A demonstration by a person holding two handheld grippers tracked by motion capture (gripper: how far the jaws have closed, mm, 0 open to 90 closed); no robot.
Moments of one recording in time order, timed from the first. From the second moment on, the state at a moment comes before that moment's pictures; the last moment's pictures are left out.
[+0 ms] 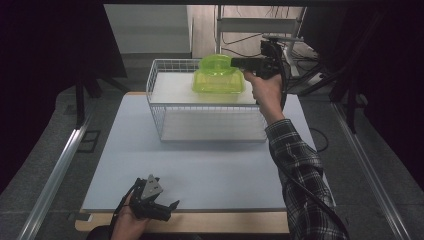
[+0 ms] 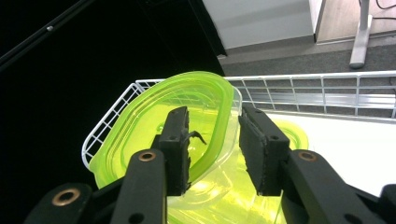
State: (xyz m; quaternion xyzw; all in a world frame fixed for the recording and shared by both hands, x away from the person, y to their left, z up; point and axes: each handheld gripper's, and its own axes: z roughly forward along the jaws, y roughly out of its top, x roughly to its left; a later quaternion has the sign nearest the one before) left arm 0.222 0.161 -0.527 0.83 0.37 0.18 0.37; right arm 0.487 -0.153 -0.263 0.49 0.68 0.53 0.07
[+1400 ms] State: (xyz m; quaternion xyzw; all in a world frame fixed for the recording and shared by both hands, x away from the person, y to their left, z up) left arm 0.223 0.162 -0.526 0.83 0.38 0.18 0.37; right arm 0.442 -0.173 -0.285 0.41 0.75 0.52 0.07
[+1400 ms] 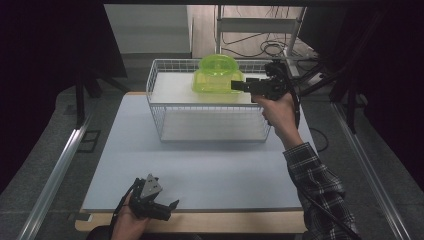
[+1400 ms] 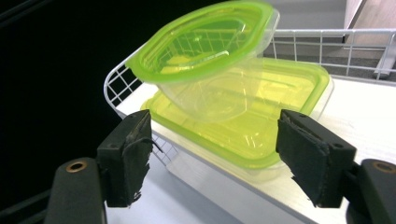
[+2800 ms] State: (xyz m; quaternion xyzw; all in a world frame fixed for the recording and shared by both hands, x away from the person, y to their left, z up) left arm 0.222 0.161 -0.527 0.83 0.38 0.18 0.37; right arm 0.394 -0.178 -0.342 0.35 0.80 0.48 0.10
